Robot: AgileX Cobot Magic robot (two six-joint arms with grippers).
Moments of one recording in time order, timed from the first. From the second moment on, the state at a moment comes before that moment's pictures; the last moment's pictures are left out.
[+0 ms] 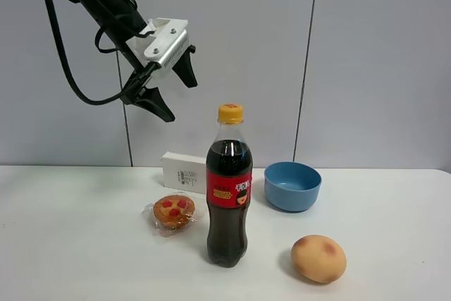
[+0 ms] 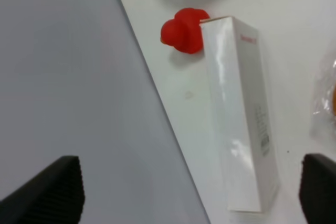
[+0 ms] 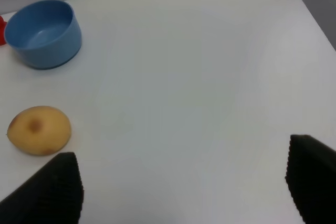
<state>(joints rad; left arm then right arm) -0.28 2.18 -2.08 -0.47 1.03 1.85 0.00 0.00 -0.50 -0.12 1.07 0.22</state>
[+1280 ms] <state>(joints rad) -0.28 2.43 -2.16 -0.53 0.95 1.85 0.00 0.00 -0.50 -0.12 1.07 0.22</state>
